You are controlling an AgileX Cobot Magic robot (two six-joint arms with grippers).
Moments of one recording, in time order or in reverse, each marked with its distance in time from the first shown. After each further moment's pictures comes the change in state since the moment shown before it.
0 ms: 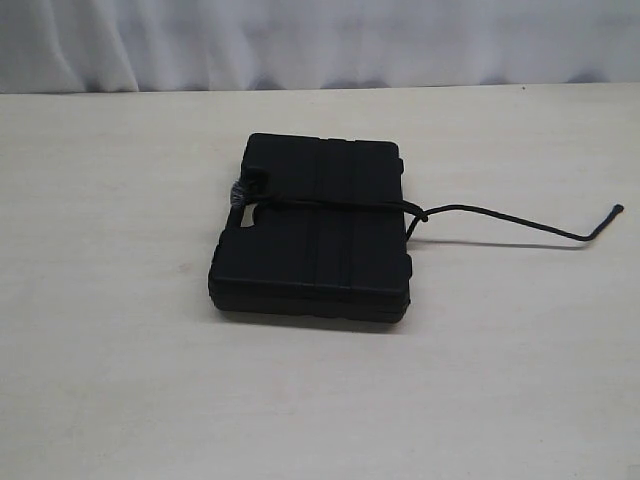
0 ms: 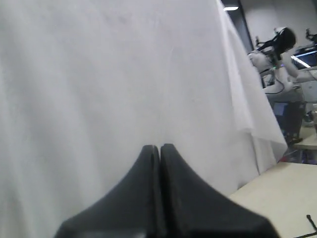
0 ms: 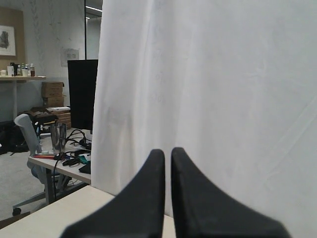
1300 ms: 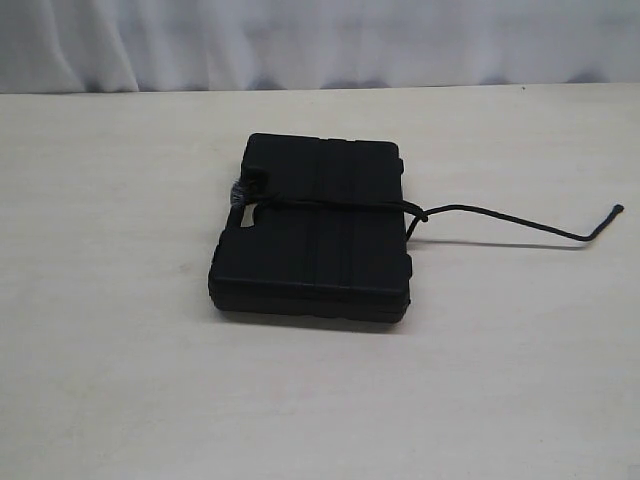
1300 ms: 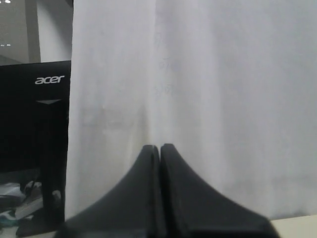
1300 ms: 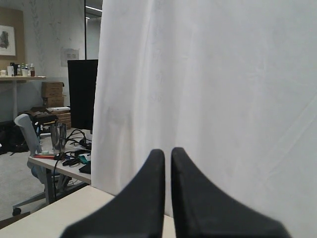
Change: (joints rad) left arm 0.414 -0.144 0.610 0.460 -0.538 -0.579; right arm 0.000 0.000 0.000 0.000 0.000 0.000
